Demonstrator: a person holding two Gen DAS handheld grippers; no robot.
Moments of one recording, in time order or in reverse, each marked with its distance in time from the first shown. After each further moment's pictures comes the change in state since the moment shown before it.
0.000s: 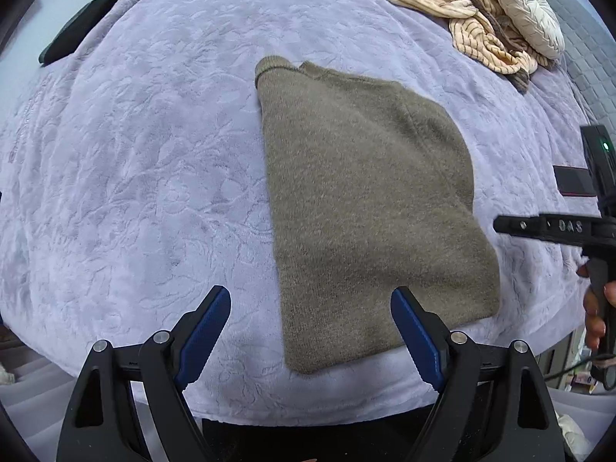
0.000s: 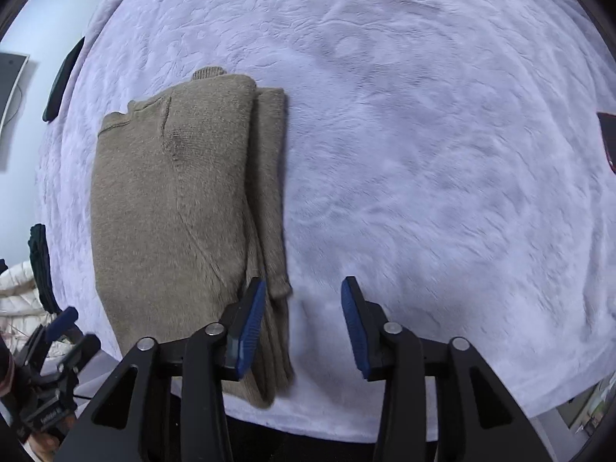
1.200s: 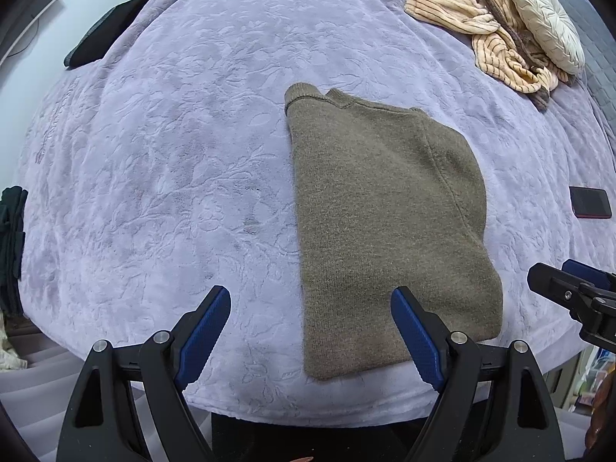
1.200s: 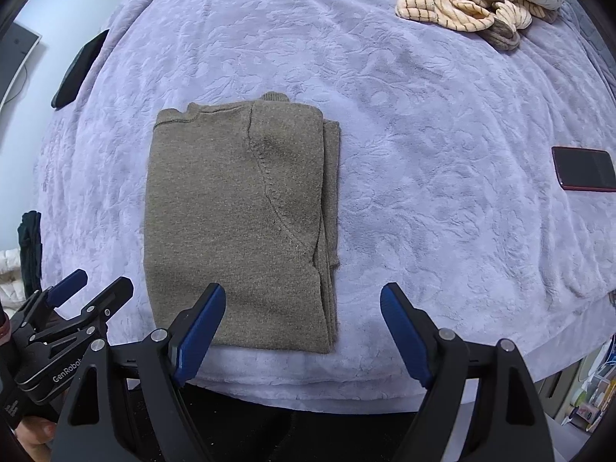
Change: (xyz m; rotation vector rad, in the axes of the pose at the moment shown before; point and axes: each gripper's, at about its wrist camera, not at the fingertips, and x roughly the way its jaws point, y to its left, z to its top) left arm -0.020 0.003 0.017 -0.044 -0.009 0.091; right arm -0.052 0.084 -0.038 -0.067 -0.114 -0.126
